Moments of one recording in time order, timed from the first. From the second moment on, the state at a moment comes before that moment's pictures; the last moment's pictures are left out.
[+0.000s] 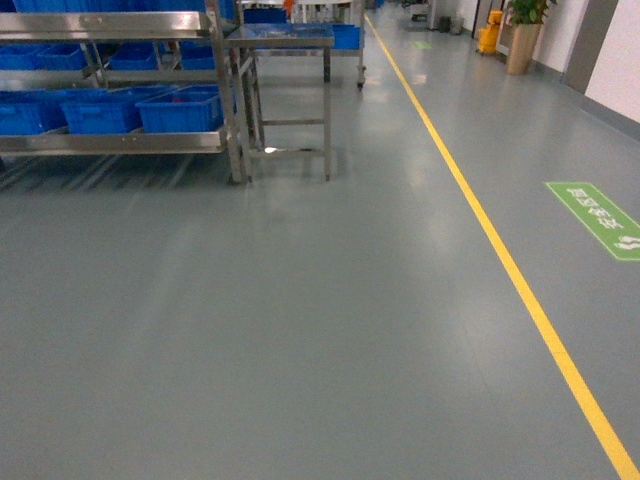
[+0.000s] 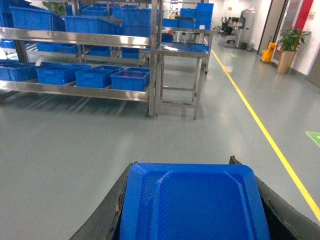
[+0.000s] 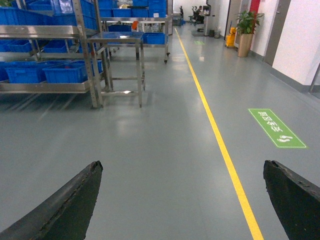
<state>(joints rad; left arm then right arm) -0.09 0.19 0.24 -0.03 -0.21 -0.07 0.00 0.00 0.01 -0.01 0.00 0.00</state>
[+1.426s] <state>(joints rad) -0.09 0.19 0.24 -0.03 -0.21 -0.07 0.00 0.00 0.01 0.00 0.00 0.00</state>
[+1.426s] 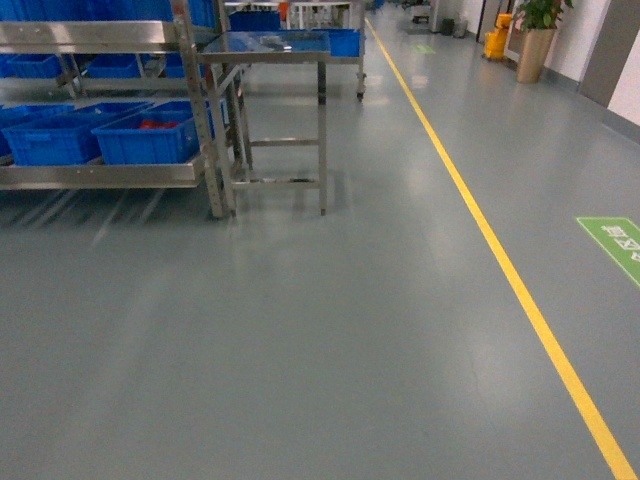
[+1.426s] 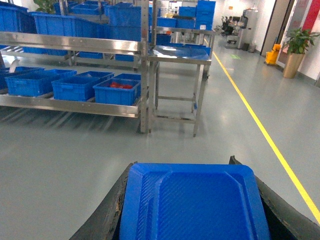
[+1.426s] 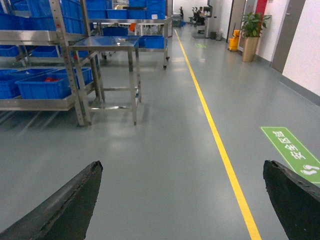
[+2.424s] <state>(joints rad) -0.09 0.19 0.24 -0.03 -0.21 -0.07 0.00 0.00 0.01 -0.01 0.00 0.00</state>
